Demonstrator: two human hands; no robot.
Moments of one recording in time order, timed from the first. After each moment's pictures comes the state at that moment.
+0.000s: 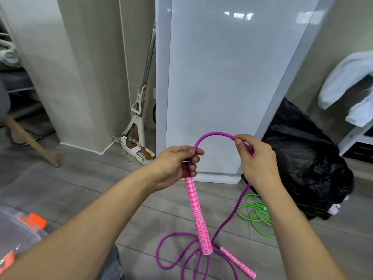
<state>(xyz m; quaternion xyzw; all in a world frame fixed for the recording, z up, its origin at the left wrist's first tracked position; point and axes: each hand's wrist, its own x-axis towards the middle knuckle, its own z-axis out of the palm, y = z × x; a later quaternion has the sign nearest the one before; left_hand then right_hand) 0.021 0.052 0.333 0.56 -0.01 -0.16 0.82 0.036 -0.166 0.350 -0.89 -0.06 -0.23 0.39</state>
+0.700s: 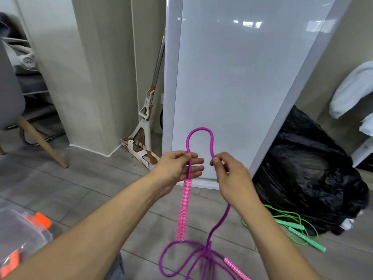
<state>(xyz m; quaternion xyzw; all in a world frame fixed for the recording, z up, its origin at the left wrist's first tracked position) 0.024 0.051 0.327 0.55 0.10 -0.06 0.83 0.024 -0.117 0.325 -0.90 -0.11 -0.12 0.40</state>
